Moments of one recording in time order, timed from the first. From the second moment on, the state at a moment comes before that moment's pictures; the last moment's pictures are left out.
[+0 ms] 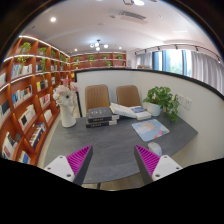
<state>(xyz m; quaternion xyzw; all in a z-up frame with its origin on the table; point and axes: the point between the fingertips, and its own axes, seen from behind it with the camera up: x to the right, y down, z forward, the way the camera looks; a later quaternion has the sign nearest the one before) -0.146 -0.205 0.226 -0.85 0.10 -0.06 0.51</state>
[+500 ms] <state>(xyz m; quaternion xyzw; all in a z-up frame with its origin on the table) -0.017 -0.246 0.096 -0.91 0.02 -0.04 0.41</state>
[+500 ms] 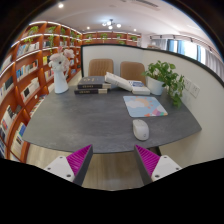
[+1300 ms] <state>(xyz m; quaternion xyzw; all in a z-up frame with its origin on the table) 0.114 -0.102 -0.013 -0.93 -0.02 0.01 0.36</state>
